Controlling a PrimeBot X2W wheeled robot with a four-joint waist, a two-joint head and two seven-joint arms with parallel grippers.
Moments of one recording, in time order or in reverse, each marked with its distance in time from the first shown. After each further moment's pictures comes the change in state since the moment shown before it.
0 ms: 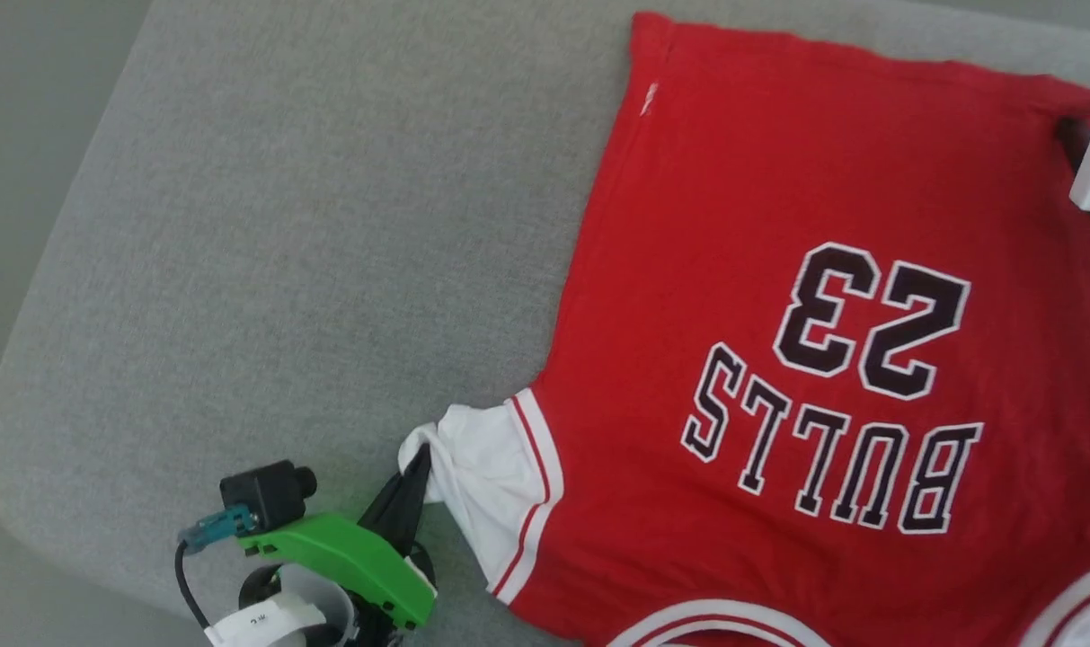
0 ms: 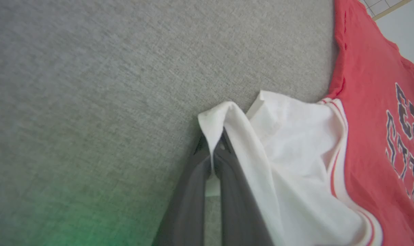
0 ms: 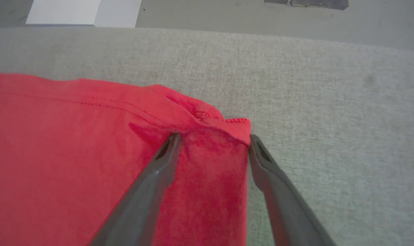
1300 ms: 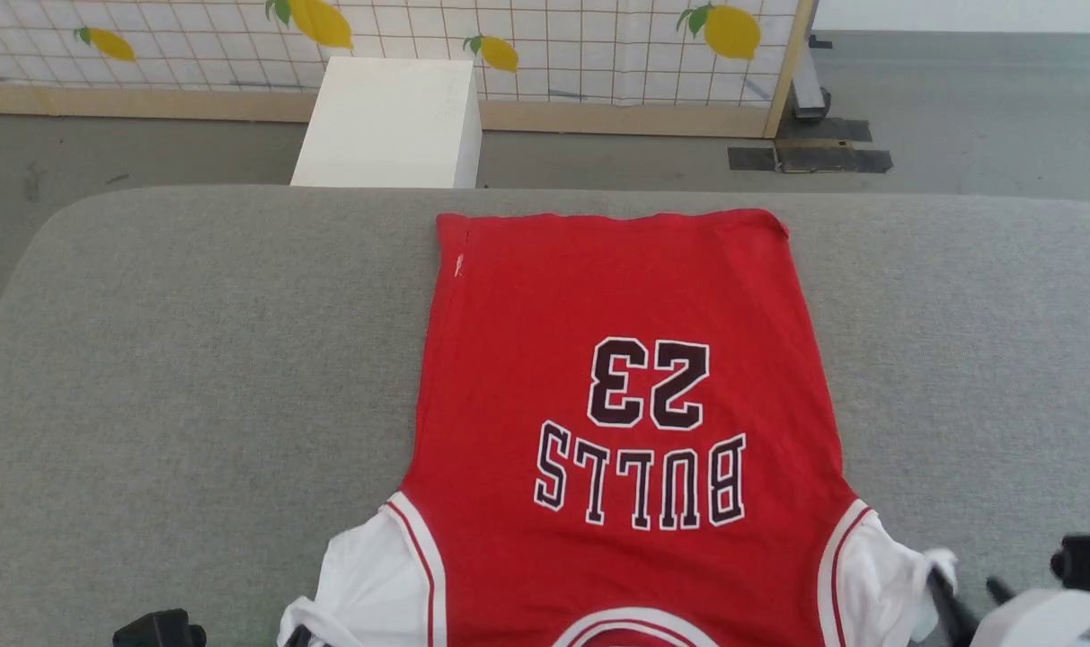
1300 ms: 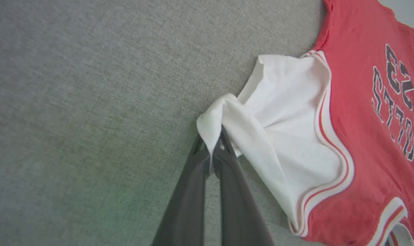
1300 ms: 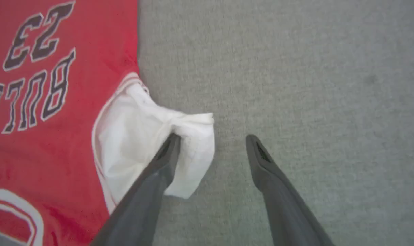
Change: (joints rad) left arm 0.268 0.076 0.164 -0.085 0.012 0.113 0.161; right arm 1.161 0.195 0.132 -0.757 0.360 0.000 -0.135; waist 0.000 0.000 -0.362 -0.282
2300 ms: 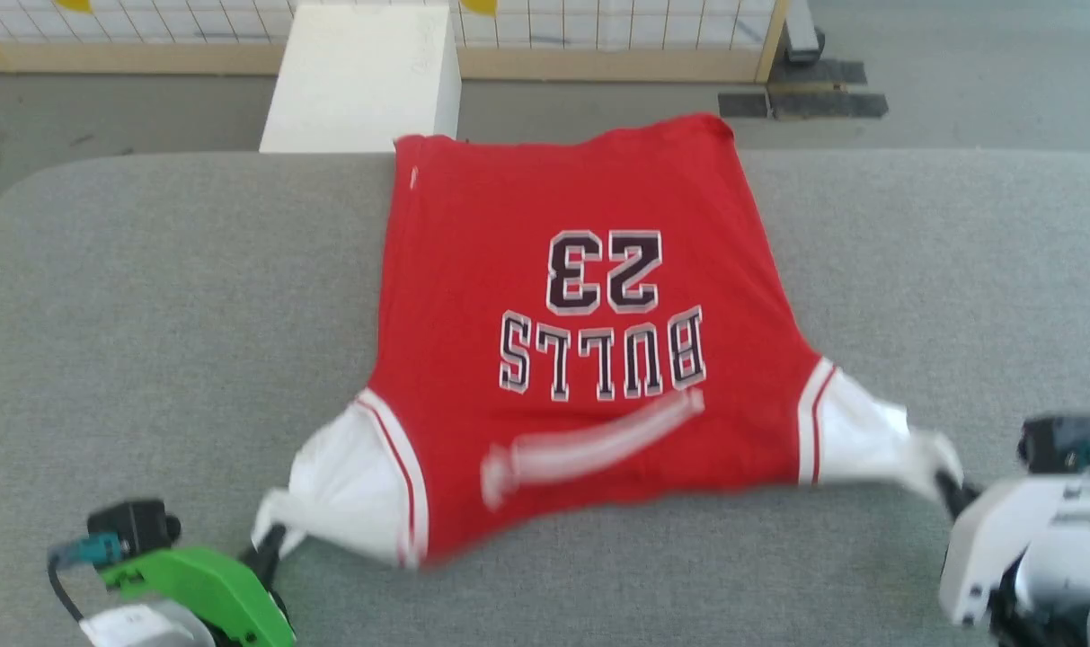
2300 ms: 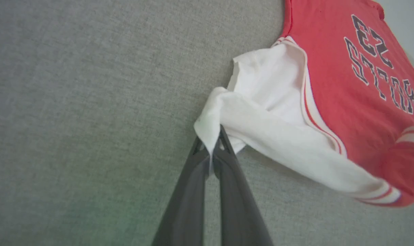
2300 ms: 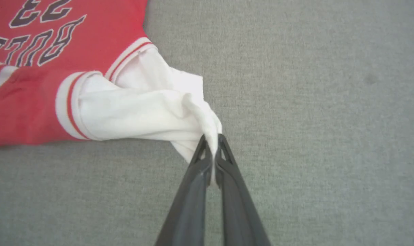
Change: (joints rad) left arm -0.216 0.095 0.006 0.074 0.021 -0.074 0.058; right arm -0.228 -0.095 0.092 0.020 -0.083 0.000 0.065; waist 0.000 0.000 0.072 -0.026
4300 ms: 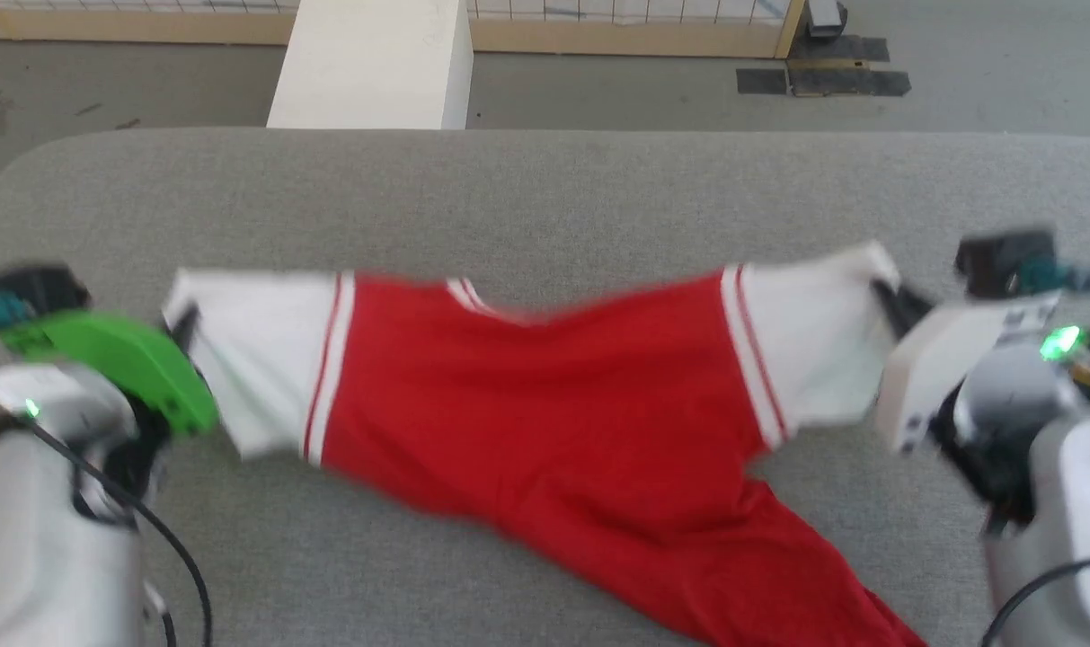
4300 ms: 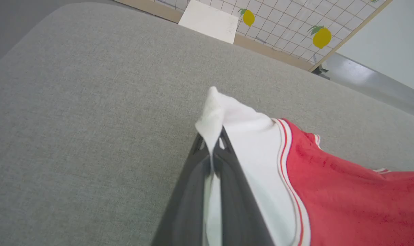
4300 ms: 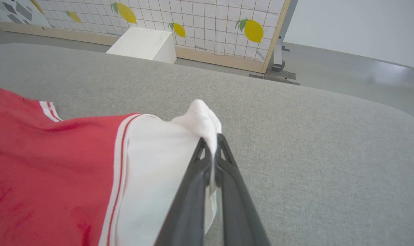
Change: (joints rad) left arm -0.421 0.058 0.075 0.158 0.112 -0.022 0.107; right arm -0.278 0.046 0.130 -0.035 -0.085 0.000 0.003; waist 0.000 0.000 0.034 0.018
